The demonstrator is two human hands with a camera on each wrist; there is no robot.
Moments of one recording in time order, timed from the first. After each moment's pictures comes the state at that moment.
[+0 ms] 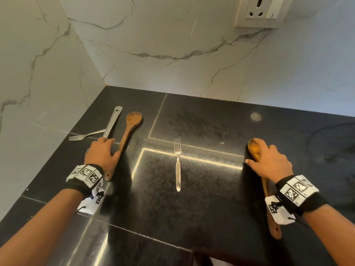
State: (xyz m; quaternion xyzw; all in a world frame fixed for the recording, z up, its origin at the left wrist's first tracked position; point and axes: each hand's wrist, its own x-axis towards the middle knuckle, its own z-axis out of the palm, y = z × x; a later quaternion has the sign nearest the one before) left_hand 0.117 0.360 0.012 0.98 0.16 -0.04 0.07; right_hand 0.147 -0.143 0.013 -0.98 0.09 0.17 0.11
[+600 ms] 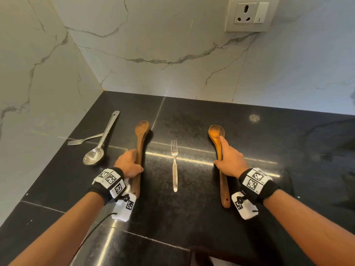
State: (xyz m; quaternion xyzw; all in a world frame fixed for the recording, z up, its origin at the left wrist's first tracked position) left_hand 0.115 0.276 0.014 0.92 0.20 -0.19 0.29; right_hand 0.155 -0.067 -0.011 -0.95 -0.02 0.17 0.25
